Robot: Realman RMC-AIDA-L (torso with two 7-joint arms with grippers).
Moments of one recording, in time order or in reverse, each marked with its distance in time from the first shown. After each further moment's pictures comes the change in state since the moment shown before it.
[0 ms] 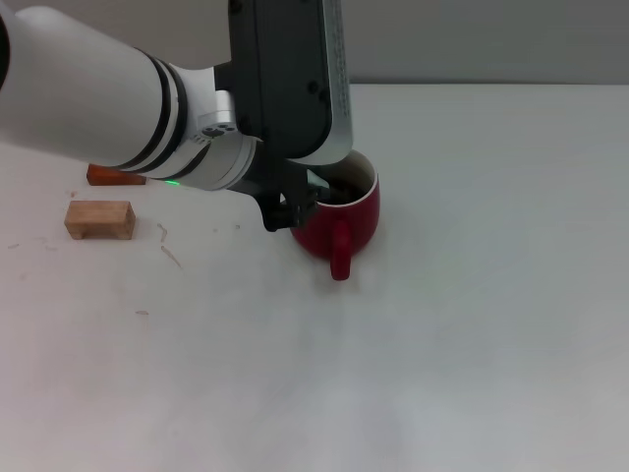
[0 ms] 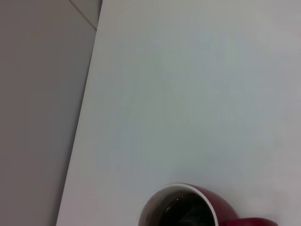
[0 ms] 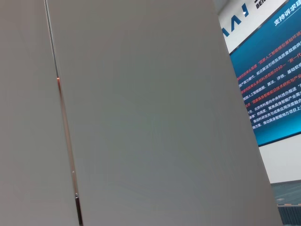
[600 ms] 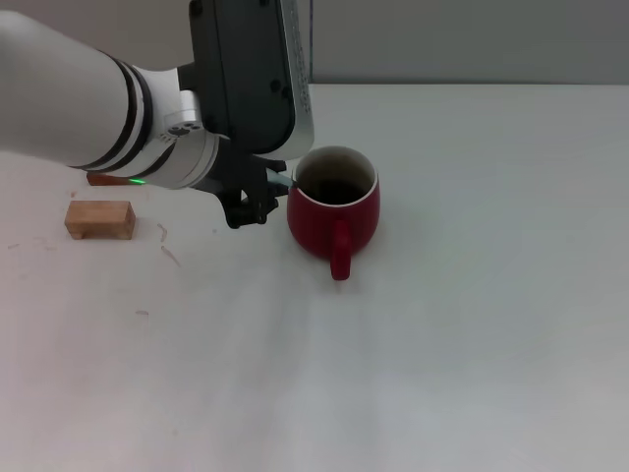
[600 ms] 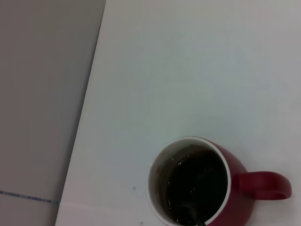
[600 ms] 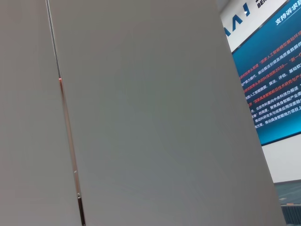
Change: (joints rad) left arm 0.009 0.000 -0.035 0.014 0.061 -0.029 -0.012; right arm 0.007 0.000 0.000 0.001 -0.001 0.005 0.000
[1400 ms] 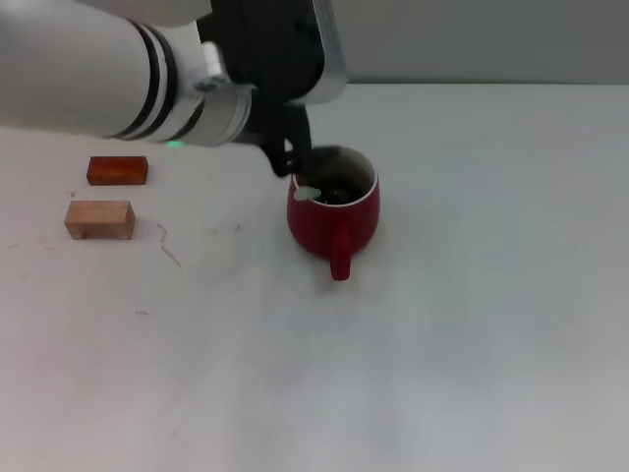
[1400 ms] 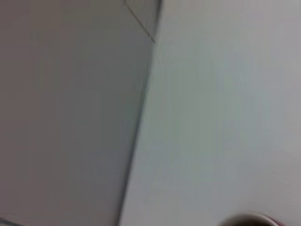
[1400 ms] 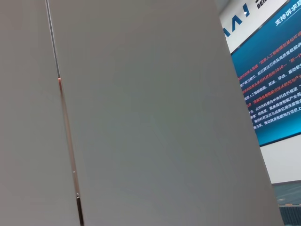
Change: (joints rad) left arm 0.008 -0.002 0.018 -0.040 -0.022 0.192 -0.095; right arm -0.006 0.000 0.000 -0.001 -0.001 -0.005 0.000
